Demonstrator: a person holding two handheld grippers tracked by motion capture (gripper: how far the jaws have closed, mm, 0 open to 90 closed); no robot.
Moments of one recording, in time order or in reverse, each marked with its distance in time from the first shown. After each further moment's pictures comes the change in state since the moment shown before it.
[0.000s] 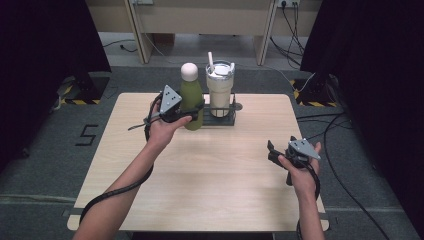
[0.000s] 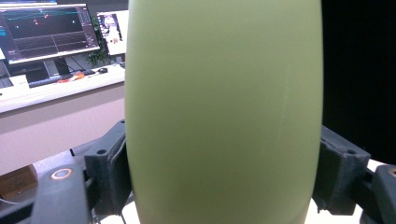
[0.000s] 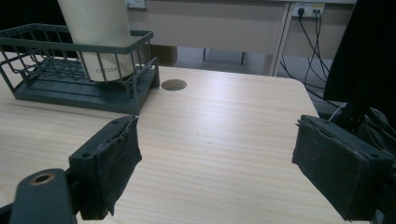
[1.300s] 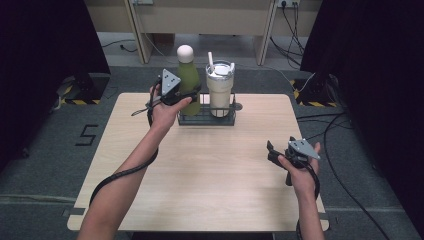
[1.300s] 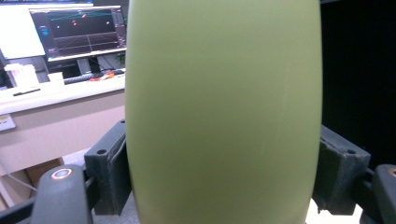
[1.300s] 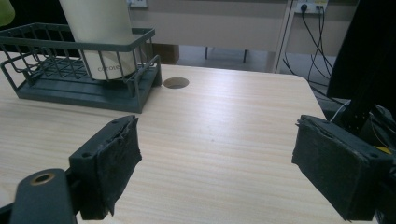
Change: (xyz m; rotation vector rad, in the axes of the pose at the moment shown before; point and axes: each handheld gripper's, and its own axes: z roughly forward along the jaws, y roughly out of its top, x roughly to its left) left arm 0.033 0.013 0.034 -0.004 0.121 -0.032; right arm 0.000 -0.002 0.002 0.005 0.008 0.011
